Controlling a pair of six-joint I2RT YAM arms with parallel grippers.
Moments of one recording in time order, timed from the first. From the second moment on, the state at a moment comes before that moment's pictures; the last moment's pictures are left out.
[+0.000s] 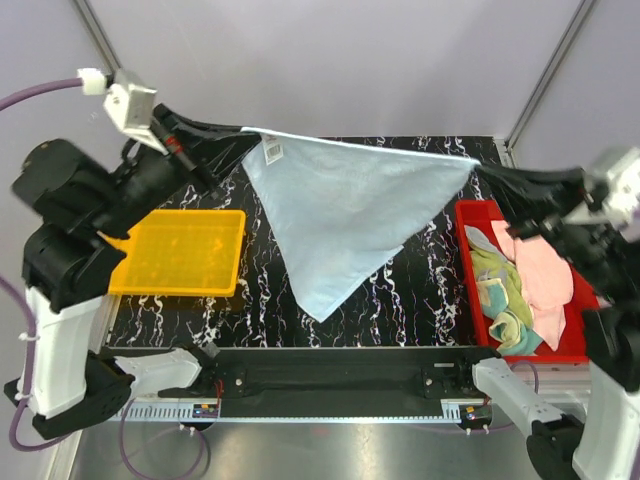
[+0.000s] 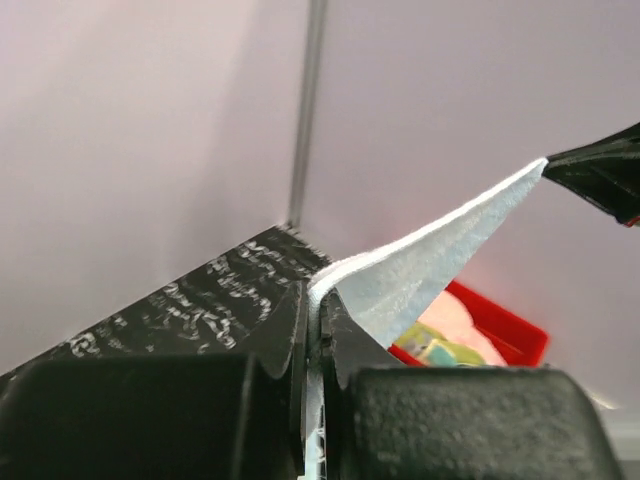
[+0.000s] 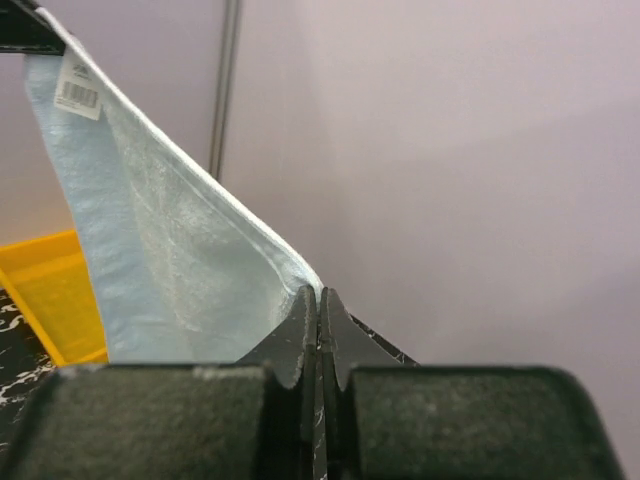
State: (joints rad) left arm -0.63 1.18 2.03 -0.64 0.24 -0.21; right arm 0.19 0.91 1.79 -0.58 -0.51 -0.10
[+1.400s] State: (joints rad) left arm -0.20 2.08 2.32 -0.18 0.38 -0.36; right arm 0.15 2.02 2.26 -0.21 -0.36 -0.19
